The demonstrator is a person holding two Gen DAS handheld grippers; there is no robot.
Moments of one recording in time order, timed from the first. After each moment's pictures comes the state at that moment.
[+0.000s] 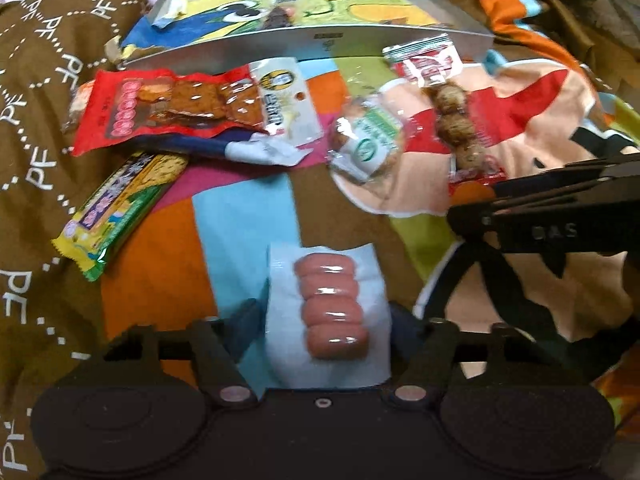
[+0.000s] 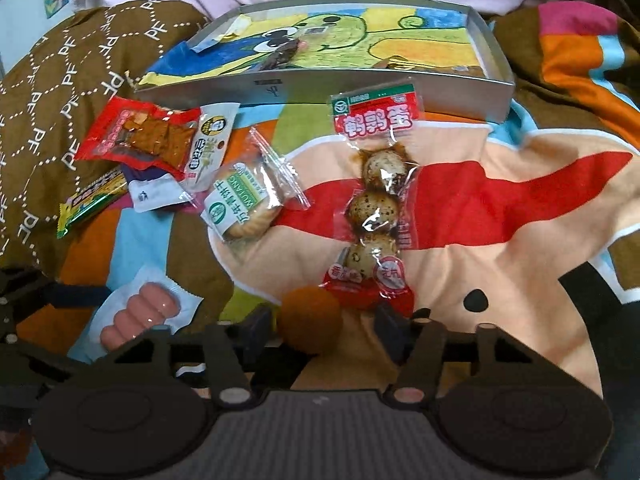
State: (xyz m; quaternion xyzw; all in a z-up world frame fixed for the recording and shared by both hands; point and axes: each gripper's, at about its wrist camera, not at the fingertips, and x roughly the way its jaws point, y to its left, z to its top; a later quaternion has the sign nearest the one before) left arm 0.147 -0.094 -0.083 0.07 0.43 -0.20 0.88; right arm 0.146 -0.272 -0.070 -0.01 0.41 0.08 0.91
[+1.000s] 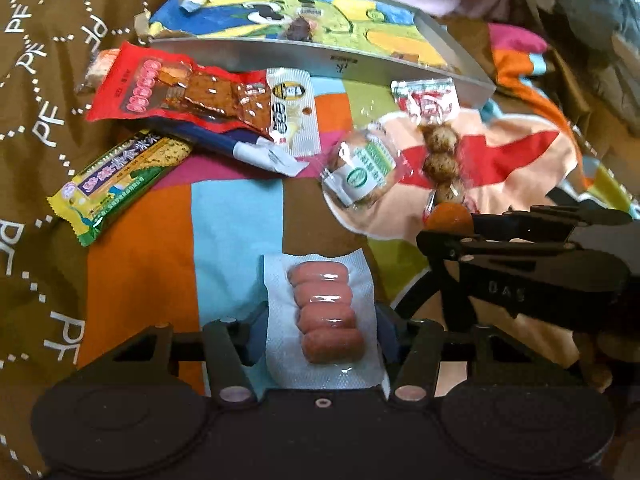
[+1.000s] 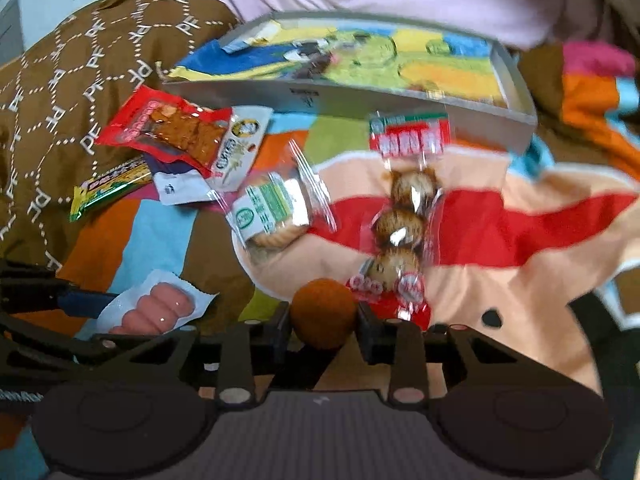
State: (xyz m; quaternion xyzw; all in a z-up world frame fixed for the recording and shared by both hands) left arm 0.142 -0.080 -0.073 -0.05 0.43 -0.20 0.88; right arm 0.135 -0.247 -0.064 -0.08 0.37 0.09 0.92
